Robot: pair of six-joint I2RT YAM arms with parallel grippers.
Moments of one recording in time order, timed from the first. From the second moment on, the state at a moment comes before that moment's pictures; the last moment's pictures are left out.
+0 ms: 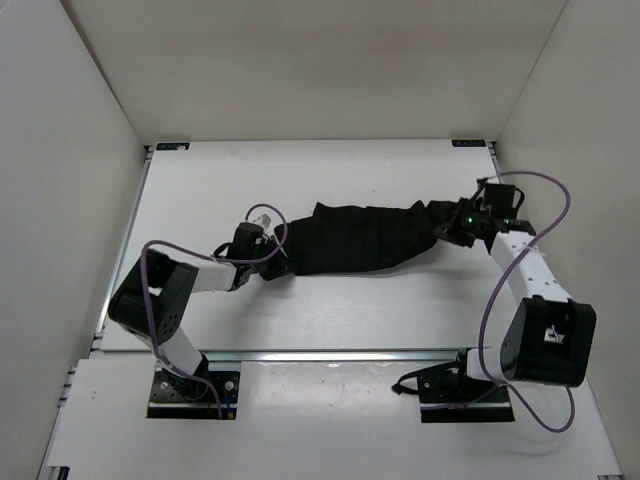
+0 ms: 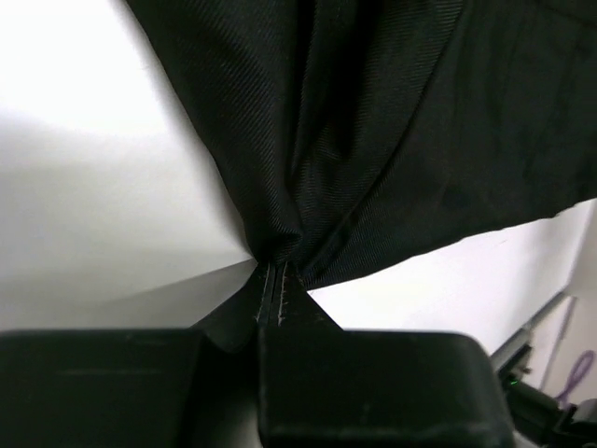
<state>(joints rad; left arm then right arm) -0.41 1.60 0.59 0.24 0.27 -0.76 -0.14 1.31 0.86 -0.39 -0.38 0.47</state>
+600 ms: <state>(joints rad) -0.43 1.72 0.62 0.41 0.30 -0.83 0.52 1.76 1.47 -0.49 -0.33 0.38</state>
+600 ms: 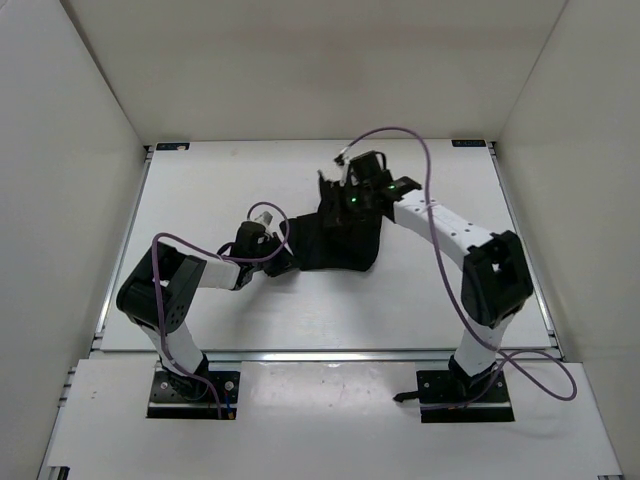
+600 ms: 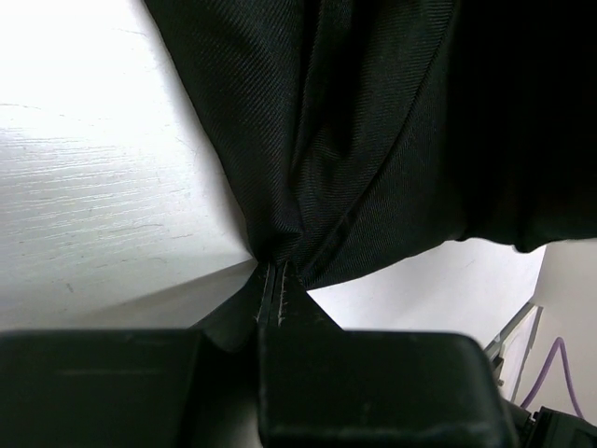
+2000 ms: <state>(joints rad) -0.20 0.98 0.44 -0.03 0.57 -0.73 0.18 1.11 0.84 -0.13 -0.56 0.44</state>
